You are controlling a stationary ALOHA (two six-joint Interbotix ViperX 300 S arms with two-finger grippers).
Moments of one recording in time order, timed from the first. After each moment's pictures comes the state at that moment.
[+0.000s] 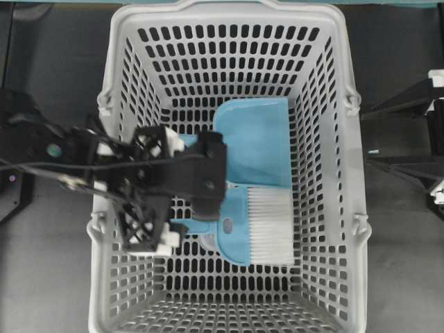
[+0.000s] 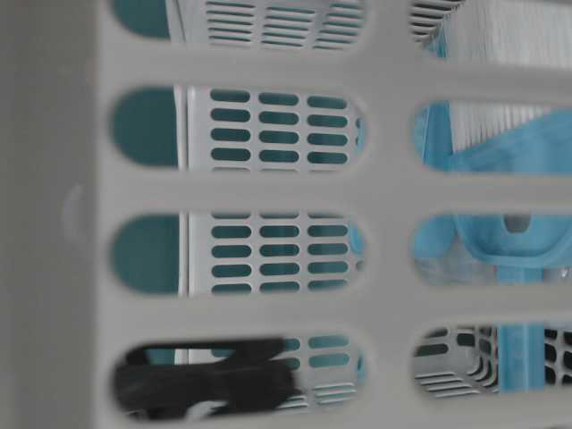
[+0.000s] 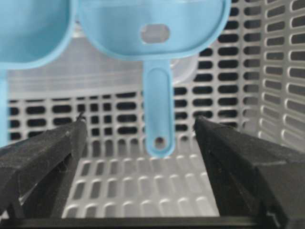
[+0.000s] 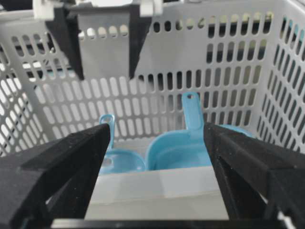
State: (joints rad) left arm -0.18 -0.07 0.22 0.04 0.97 -0.18; right arm -0.01 -0.95 1.12 0.02 0.00 0.05
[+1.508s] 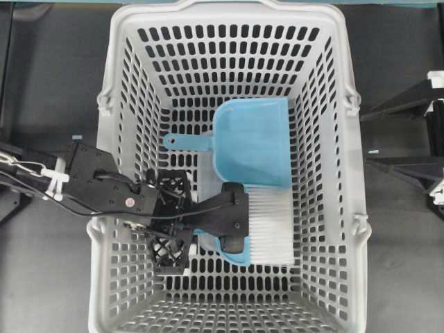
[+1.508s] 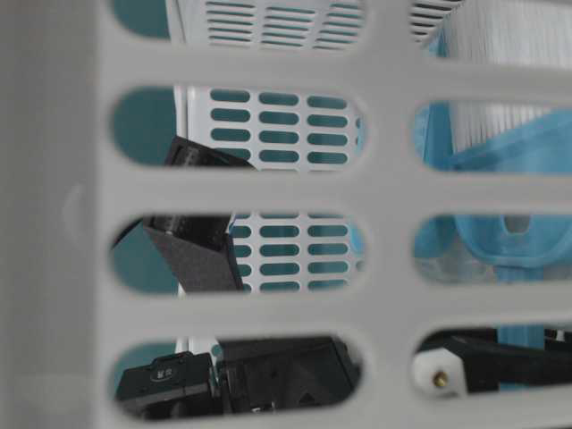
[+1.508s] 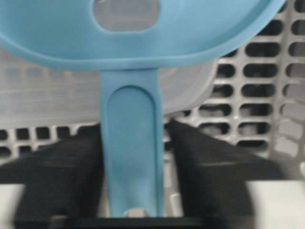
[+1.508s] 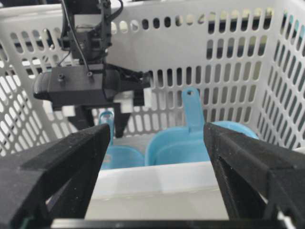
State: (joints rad) left arm -0.22 0.16 0.32 0.04 0.80 -0.24; right arm -0.01 -0.95 1.12 0.02 0.00 0.06
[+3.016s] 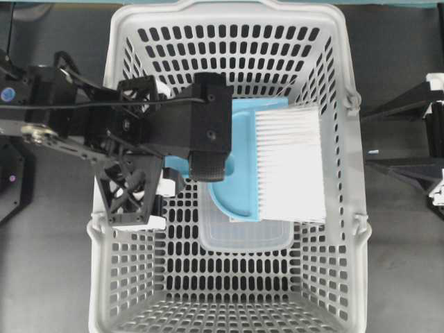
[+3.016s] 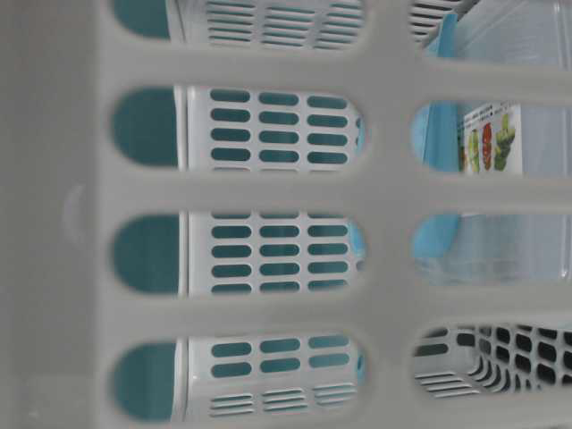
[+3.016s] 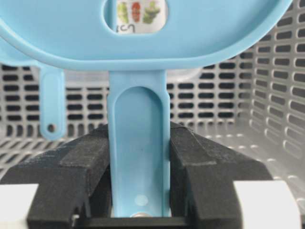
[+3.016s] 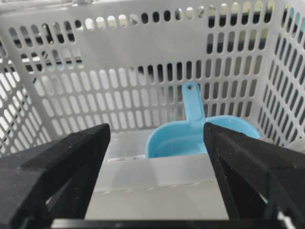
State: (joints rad) left arm -0.12 -0.10 -0.10 0.04 1.29 -0.12; right arm -0.01 -0.95 1.14 0.02 -0.01 0.06
